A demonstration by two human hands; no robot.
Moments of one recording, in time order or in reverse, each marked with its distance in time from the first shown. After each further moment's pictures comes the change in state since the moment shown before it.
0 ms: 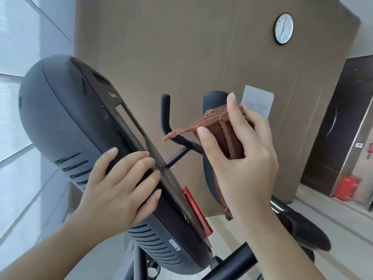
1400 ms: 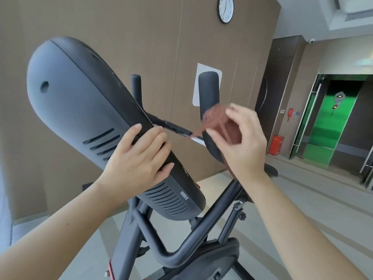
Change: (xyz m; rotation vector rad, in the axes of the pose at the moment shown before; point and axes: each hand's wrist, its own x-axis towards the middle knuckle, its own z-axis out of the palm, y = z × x) left_hand -0.004 -0.020 0.001 -0.142 0.055 0.160; right_hand -0.029 -0.010 -0.026 -0.295 -0.029 -0.226
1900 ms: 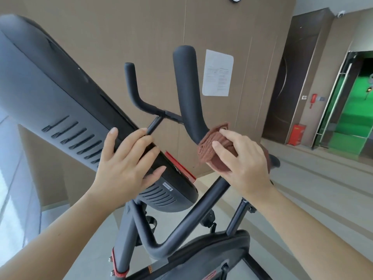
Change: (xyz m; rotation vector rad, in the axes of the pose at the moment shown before) left_hand -0.012 0.045 0.015 -0.041 0.000 -0.095; right_hand -0.069 0.067 -0.024 -0.275 -0.232 -0.356
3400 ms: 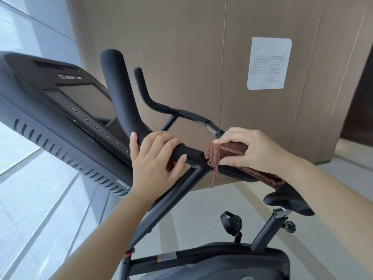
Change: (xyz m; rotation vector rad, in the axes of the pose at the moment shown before) left_hand 0.094 0.153 0.032 -0.046 -0.097 -0.421; right_hand -0.030 0.167 0.018 1.154 -0.595 0.248
